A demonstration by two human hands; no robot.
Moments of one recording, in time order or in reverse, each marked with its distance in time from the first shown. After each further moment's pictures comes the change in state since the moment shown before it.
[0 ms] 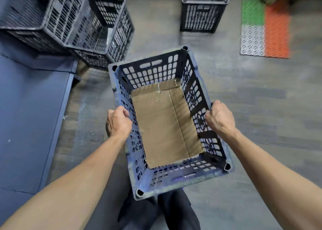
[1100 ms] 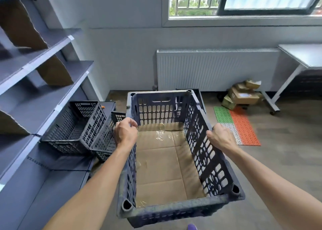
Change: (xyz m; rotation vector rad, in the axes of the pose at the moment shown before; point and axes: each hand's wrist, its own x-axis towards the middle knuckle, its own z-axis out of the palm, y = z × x) left_hand 0.105 0.188 -0.339 -0.367 0.214 0.354; right_hand 0.020 -0.234 -0.289 0.101 0.337 0.010
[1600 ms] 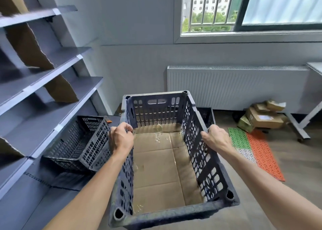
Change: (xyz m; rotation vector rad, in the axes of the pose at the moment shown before) left_hand 0.112 0.082 0.051 0.101 0.188 -0.009; right_hand 0.184 -0.044 -0.027 0.010 0.005 -0.135
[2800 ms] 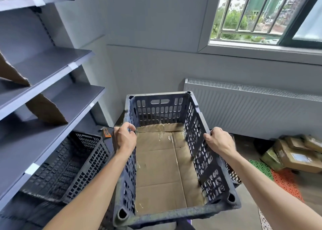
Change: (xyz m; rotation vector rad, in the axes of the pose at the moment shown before) left_hand 0.356 0.046 0.126 -0.087 -0.009 -0.101; right_hand 0.370 -0.149 0.083 -0.098 -0.066 -0.039
